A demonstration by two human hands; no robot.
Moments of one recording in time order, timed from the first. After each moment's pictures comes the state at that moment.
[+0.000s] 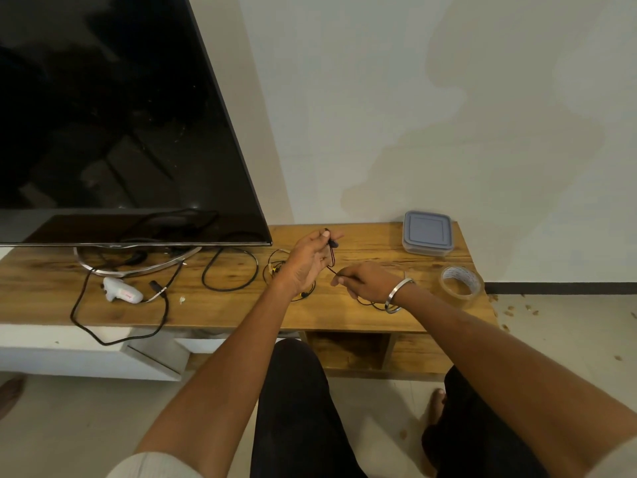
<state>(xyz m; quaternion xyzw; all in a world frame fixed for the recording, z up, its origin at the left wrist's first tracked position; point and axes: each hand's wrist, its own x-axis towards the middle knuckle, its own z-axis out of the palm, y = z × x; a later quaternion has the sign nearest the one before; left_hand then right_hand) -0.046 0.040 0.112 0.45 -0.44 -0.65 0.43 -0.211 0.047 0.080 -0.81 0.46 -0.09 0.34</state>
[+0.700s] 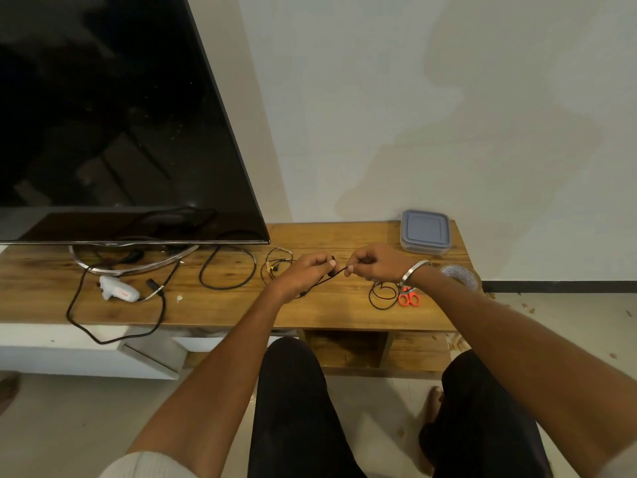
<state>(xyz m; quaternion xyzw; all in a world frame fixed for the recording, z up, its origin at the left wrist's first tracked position) -0.026 0.046 0.088 0.55 -0.64 -0.50 0.20 -0.236 0.039 0.113 -0.76 0.47 -0.15 0.43</state>
